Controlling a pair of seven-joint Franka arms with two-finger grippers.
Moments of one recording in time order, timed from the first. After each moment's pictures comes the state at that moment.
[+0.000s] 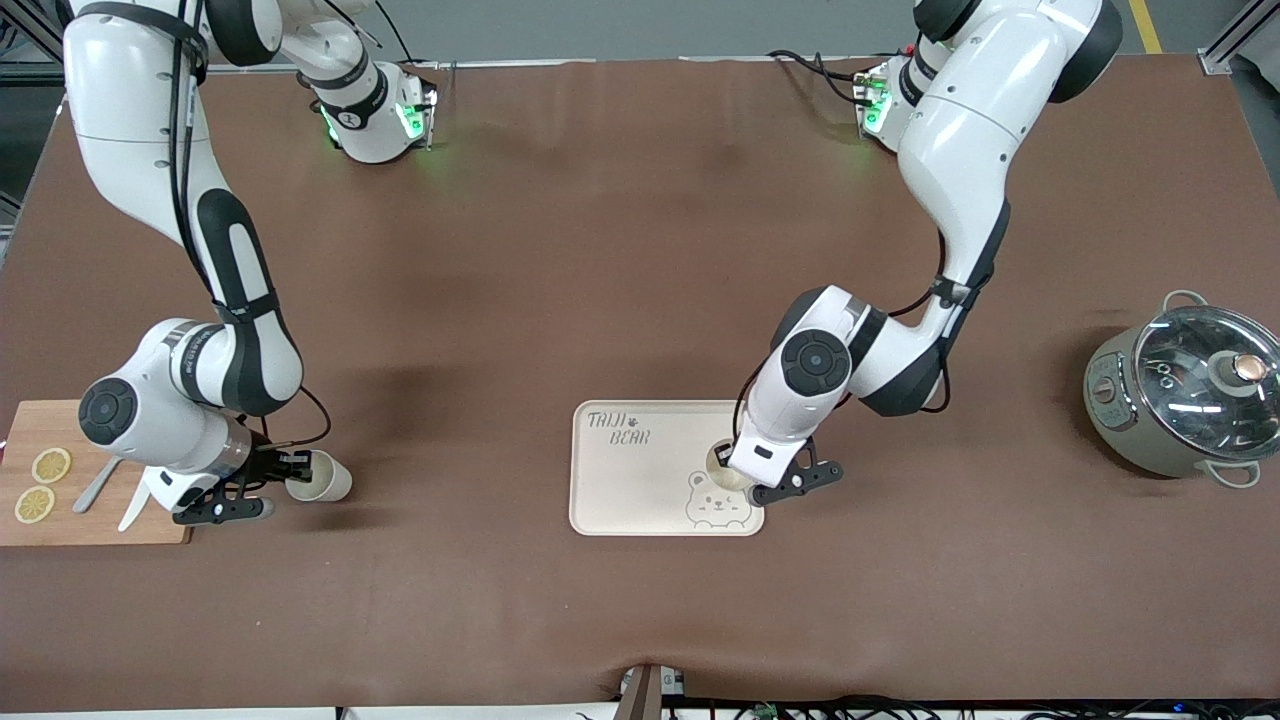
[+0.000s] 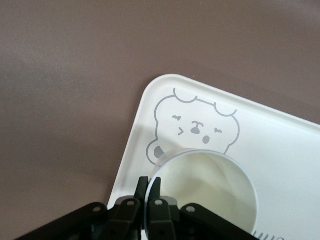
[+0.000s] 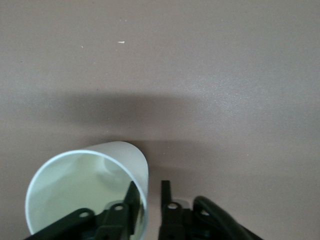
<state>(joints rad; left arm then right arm) -0.31 0.83 -0.26 -1.38 0.22 2.30 -0.93 0.16 0.68 -0.24 -1.67 0.29 2.36 -0.32</state>
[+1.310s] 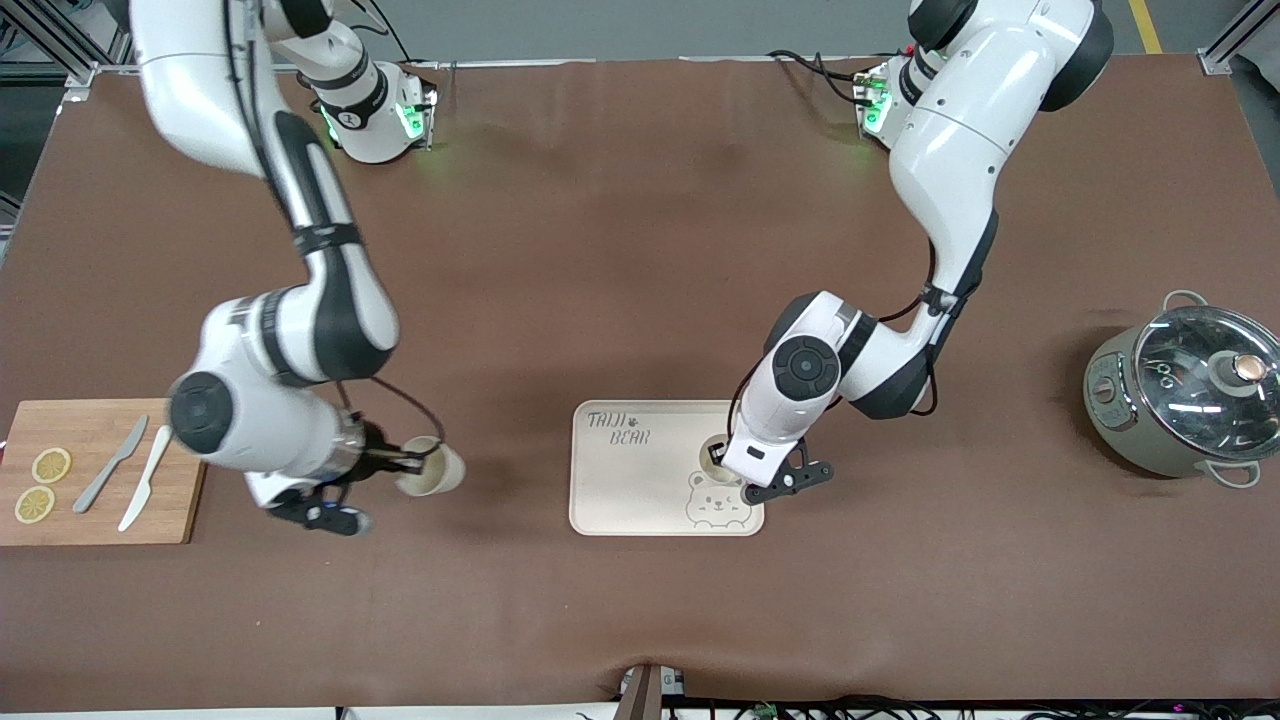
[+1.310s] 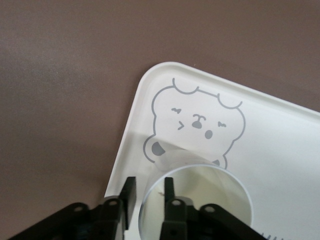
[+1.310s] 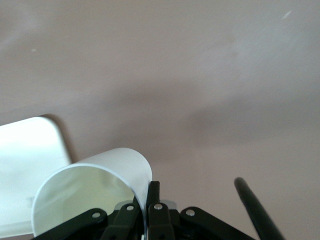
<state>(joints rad) -0.32 0.85 -0.25 -1.37 0.22 2.31 -0.93 0.45 0.66 -0.21 -1.34 0.32 1.97 0.46</state>
